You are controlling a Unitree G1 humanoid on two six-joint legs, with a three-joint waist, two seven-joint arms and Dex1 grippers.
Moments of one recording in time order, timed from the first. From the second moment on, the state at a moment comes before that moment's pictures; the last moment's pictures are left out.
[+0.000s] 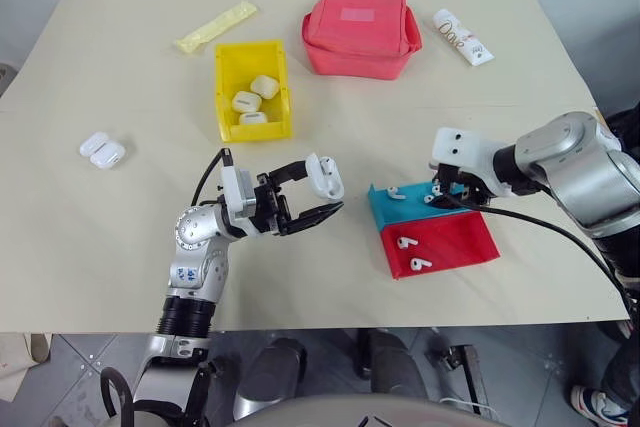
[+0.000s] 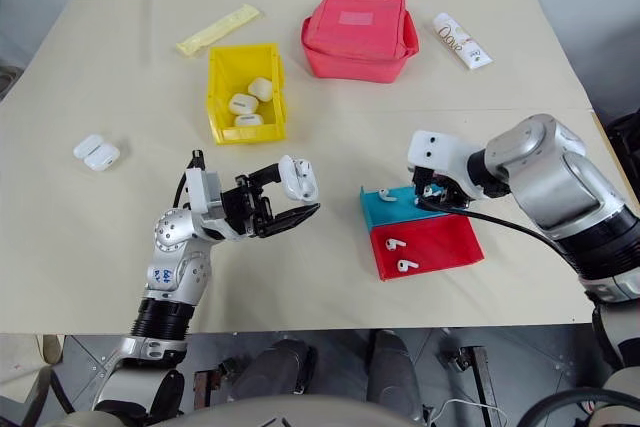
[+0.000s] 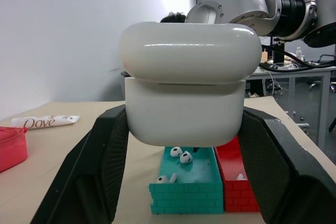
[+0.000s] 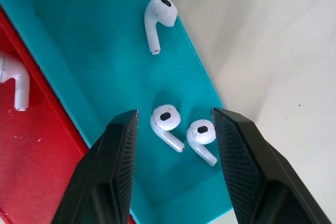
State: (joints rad) left arm -0.34 0.21 -0.02 0.13 -0.47 -0.23 -1.12; right arm -0.80 -0.99 0.51 -0.09 0.04 0.80 1.18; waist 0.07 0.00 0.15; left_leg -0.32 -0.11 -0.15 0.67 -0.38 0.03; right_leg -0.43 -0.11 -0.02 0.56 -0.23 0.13
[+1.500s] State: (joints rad) left arm -0.29 0.23 -0.04 0.05 -0.47 -0.22 -1.07; right arm -0.77 -0.93 0.51 0.00 -0.13 0.66 1.32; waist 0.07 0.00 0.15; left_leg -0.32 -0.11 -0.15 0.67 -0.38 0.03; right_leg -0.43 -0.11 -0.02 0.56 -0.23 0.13
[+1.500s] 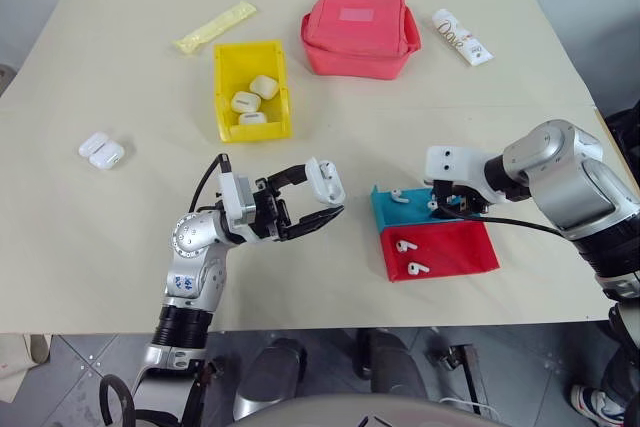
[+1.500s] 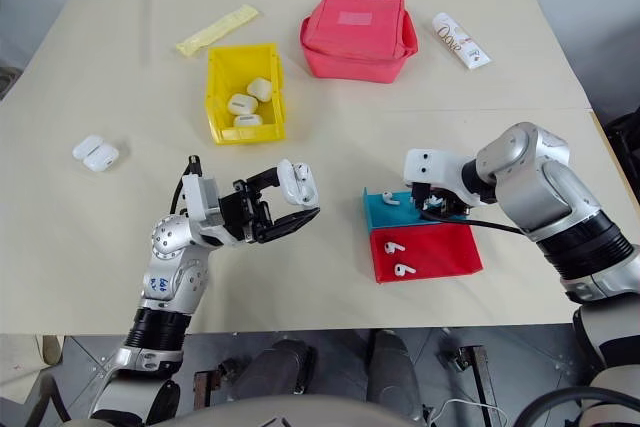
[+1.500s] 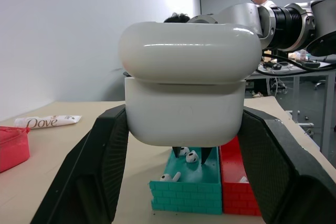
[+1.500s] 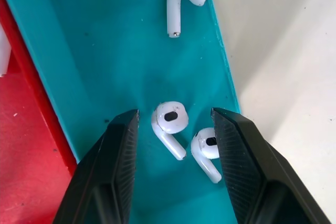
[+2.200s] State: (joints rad) left arm -0.29 0.23 -0.04 0.05 -0.47 -0.22 -1.06; right arm -0.77 -0.92 0.51 0.00 -0.15 0.66 1.34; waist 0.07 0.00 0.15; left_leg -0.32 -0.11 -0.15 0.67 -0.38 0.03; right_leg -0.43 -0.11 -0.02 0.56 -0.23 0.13
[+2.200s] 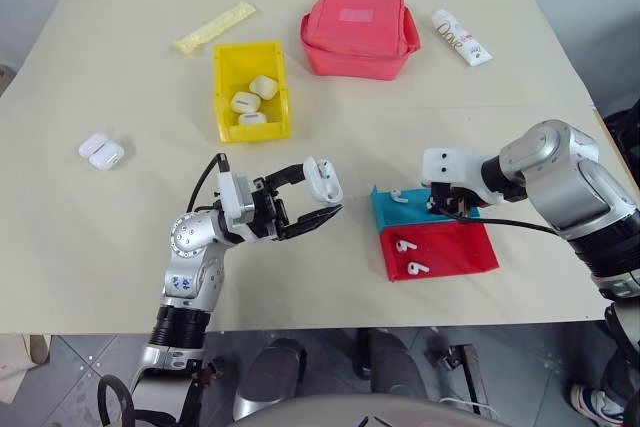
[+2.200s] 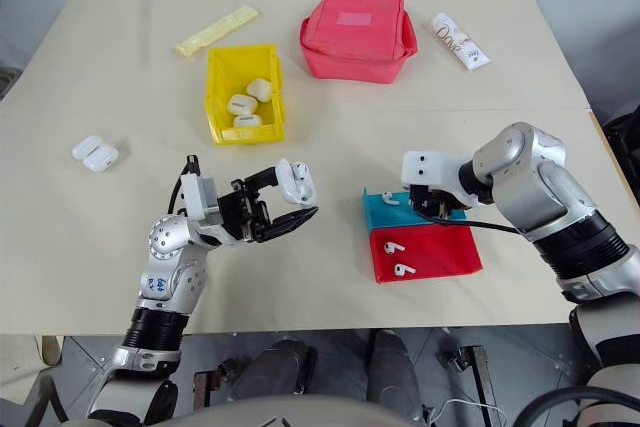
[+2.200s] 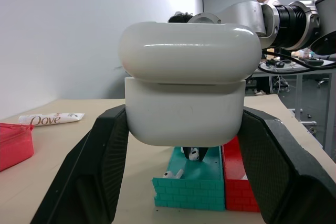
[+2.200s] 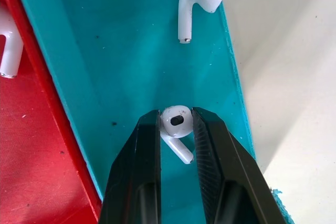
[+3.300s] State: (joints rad) left arm -0.59 0.15 -0.06 0.42 -0.48 -0.23 -1.36; right arm -0.49 -0.42 -0.41 -0.65 0.97 1.29 0.83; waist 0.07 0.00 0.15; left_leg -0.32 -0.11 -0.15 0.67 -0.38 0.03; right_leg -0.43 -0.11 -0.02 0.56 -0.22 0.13
